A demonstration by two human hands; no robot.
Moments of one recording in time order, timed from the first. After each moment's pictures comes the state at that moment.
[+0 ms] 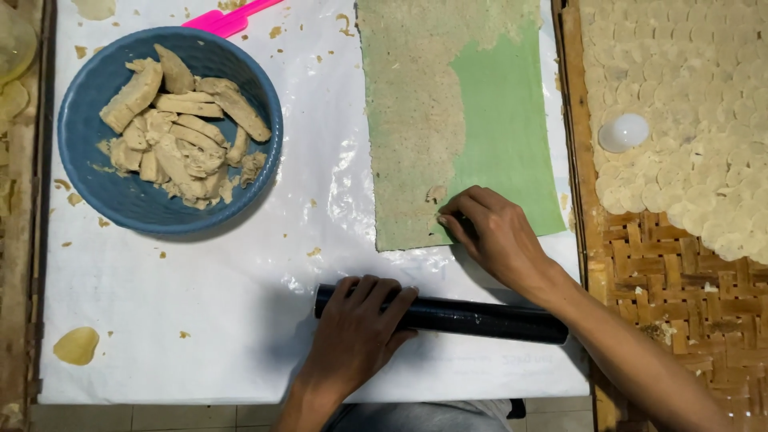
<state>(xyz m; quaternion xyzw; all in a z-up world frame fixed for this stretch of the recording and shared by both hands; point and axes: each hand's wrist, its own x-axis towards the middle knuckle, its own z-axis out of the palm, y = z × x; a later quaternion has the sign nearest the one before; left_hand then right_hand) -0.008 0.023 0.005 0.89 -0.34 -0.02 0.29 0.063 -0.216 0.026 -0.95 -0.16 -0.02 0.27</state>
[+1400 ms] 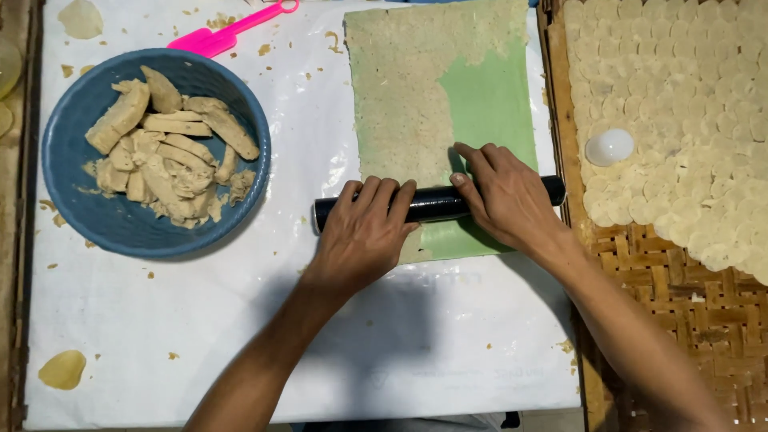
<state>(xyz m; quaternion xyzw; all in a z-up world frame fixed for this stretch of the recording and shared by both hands) 0.121 -0.016 -0.011 0.88 -0.40 0.17 0.18 0.117 -0.259 0.010 -0.98 -0.15 -0.03 0.10</state>
